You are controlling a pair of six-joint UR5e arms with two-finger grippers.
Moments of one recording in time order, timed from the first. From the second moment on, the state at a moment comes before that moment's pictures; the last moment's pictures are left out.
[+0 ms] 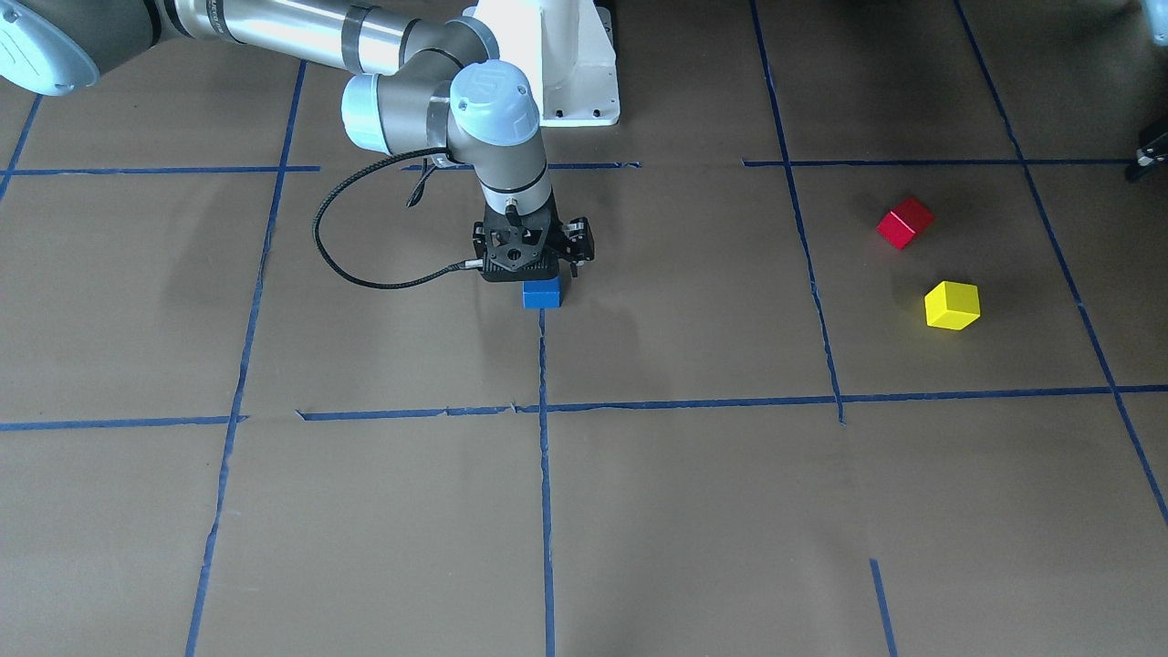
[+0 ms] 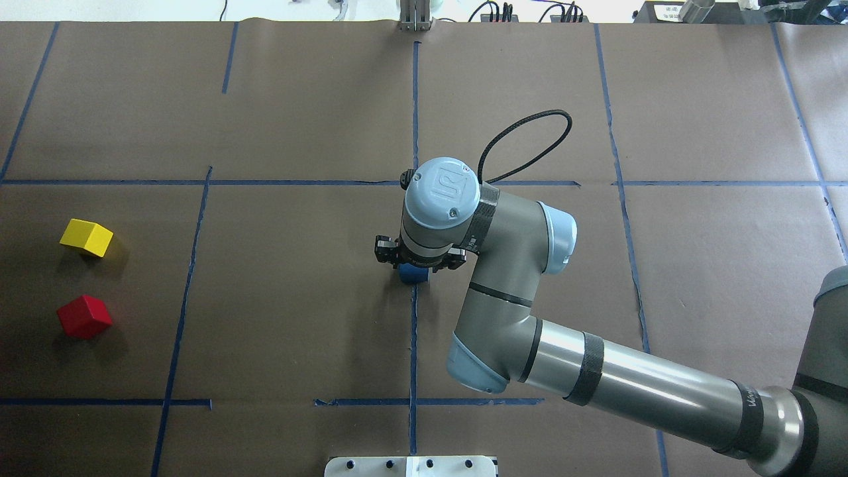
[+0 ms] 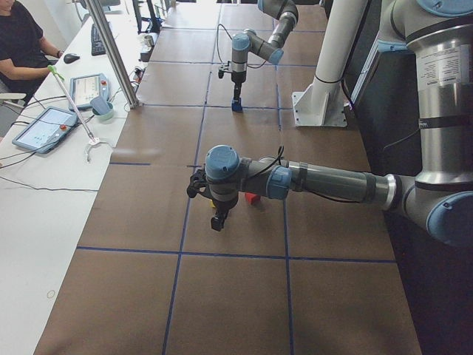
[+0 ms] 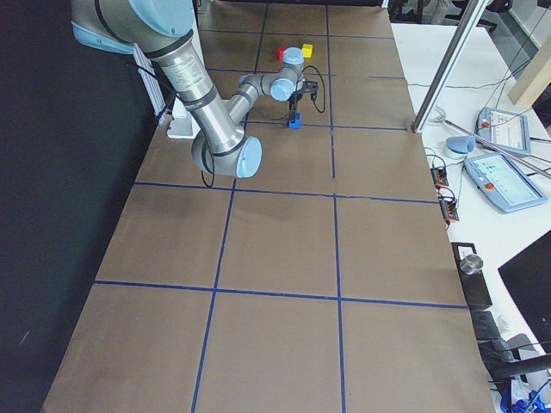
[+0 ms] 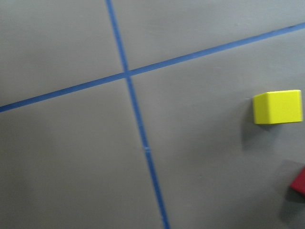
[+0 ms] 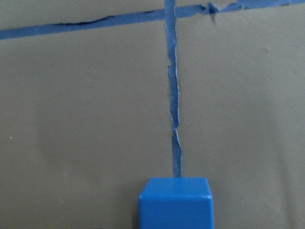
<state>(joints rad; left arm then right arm) -1.43 -1.40 -1.87 -1.65 -2.44 0.13 0.48 -0.79 1.52 -1.42 1.89 1.34</state>
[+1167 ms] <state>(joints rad) -0.82 -1.34 -1.88 -2.20 -2.14 -0.23 0.70 -1.12 1.90 -1.47 2.07 1.17</state>
